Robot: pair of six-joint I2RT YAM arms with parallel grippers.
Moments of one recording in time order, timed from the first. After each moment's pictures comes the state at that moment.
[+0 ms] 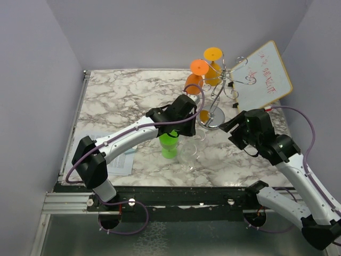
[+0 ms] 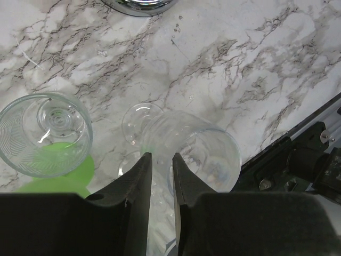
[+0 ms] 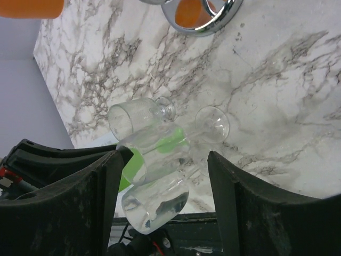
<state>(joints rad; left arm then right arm) -0.90 1.62 1.41 -0.59 0.04 -0.54 0.49 0.85 0.99 -0.84 0.20 1.16</state>
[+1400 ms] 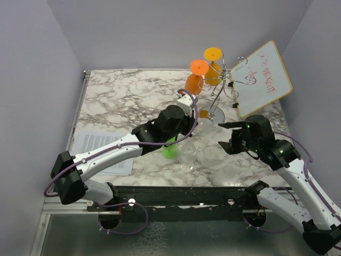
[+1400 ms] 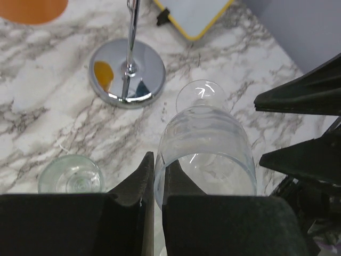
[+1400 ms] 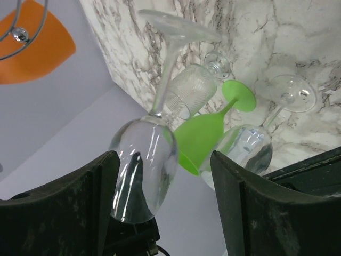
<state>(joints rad) -0.99 1.40 1.18 -0.20 -0.16 -0.36 0.49 0.79 0.91 -0.86 0.05 1.88</state>
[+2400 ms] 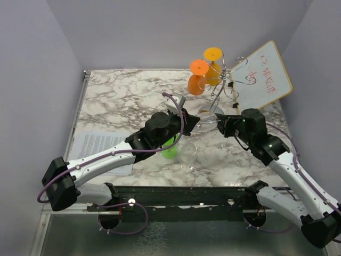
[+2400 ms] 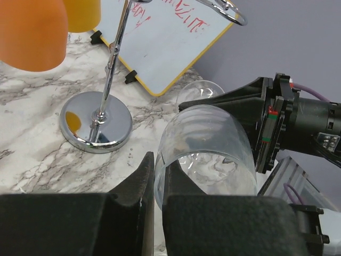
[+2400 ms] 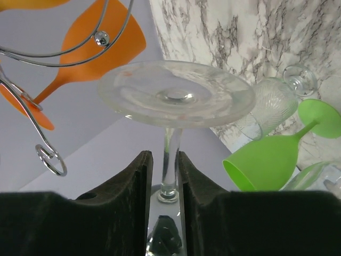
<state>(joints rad) -0.99 1.26 0.95 0.25 -0.16 -0.45 0.49 0.87 0.84 -0.50 0.13 1.94</state>
